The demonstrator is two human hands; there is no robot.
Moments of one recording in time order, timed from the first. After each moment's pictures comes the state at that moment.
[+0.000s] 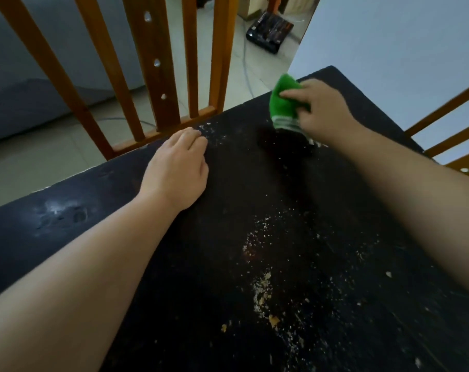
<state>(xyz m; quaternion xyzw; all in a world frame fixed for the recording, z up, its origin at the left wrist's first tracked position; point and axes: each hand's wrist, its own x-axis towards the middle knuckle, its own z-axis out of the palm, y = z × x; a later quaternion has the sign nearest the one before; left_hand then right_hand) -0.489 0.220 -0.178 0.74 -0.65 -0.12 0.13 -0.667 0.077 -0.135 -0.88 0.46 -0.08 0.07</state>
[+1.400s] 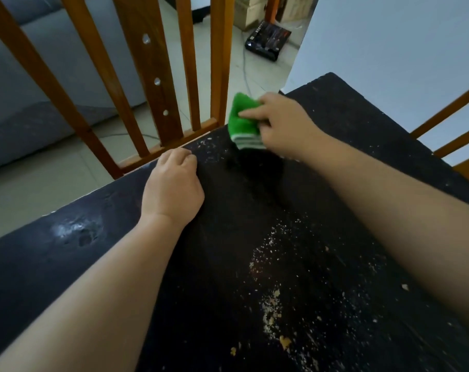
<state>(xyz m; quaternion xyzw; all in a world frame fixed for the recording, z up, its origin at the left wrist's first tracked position) -0.487 0.223 -0.175 0.78 -0.59 -0.14 0.16 -0.622 0.102 -0.126 -0.90 0.41 -0.03 0.12</state>
